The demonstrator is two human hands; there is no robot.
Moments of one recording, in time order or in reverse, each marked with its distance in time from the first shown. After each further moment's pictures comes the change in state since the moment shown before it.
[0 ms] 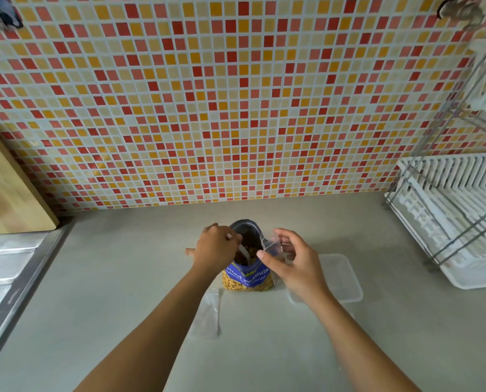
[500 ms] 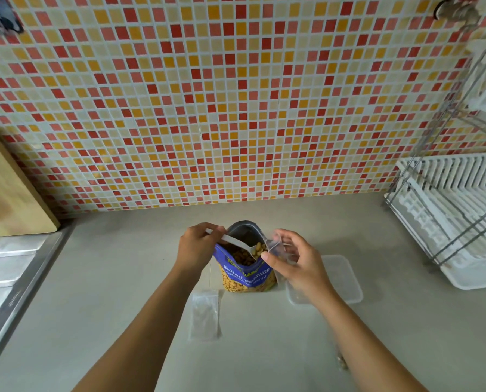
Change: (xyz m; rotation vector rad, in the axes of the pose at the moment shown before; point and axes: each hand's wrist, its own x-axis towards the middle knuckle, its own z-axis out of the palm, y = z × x) left_hand -0.005 -0.015 -0.019 -0.581 0.044 -0.018; right_hand 0.001 0.006 -0.011 0.070 -0.071 0.030
